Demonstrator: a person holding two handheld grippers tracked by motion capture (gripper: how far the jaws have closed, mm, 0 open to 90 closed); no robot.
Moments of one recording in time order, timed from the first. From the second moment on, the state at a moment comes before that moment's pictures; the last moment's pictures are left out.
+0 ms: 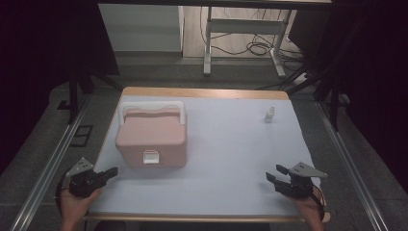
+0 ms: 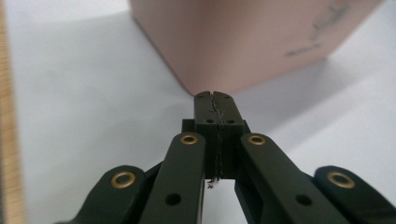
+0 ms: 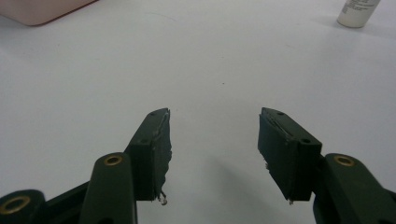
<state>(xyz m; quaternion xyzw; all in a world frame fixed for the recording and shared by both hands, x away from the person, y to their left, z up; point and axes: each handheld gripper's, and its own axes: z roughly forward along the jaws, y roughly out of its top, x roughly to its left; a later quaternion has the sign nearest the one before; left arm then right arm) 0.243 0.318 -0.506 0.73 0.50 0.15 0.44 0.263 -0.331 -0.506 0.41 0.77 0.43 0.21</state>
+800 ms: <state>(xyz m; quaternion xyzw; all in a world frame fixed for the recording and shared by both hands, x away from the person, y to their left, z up) 0.321 0.314 -0.484 0.76 0.48 0.13 0.41 0.262 -0.333 -0.508 0.41 0.77 0.43 0.22</state>
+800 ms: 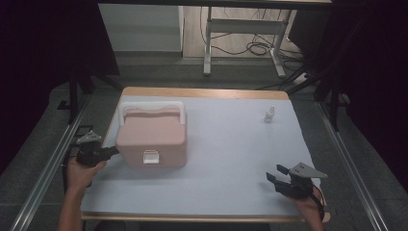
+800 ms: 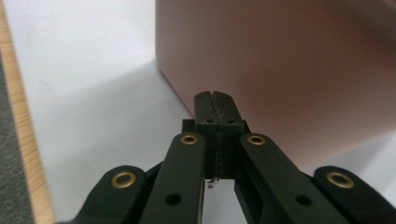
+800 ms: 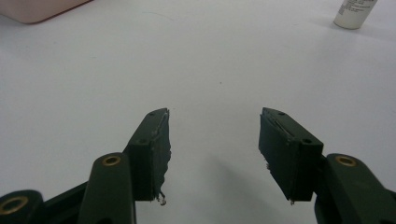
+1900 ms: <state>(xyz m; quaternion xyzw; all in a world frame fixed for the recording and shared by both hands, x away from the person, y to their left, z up) 0.347 0.261 -0.486 0.78 0.47 0.11 0.40 0.261 -0.328 -0.508 0.40 0.78 0.43 0.23</state>
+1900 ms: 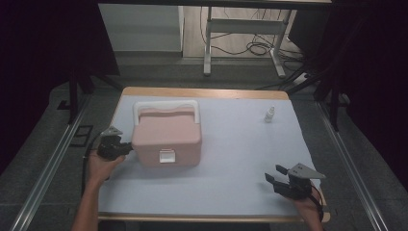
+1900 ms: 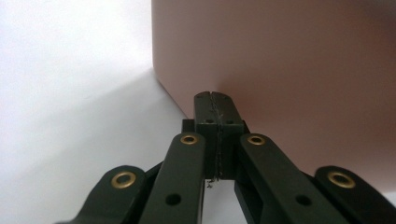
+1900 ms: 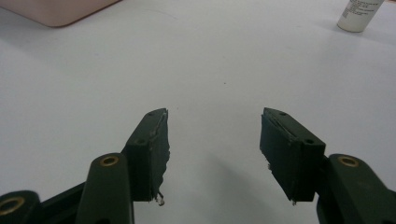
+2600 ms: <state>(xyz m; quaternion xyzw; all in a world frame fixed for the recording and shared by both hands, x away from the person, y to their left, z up) 0.379 0.192 -0.479 0.81 0.43 0.10 0.39 0.260 -0.329 -0.509 0.40 0.78 0.43 0.23</state>
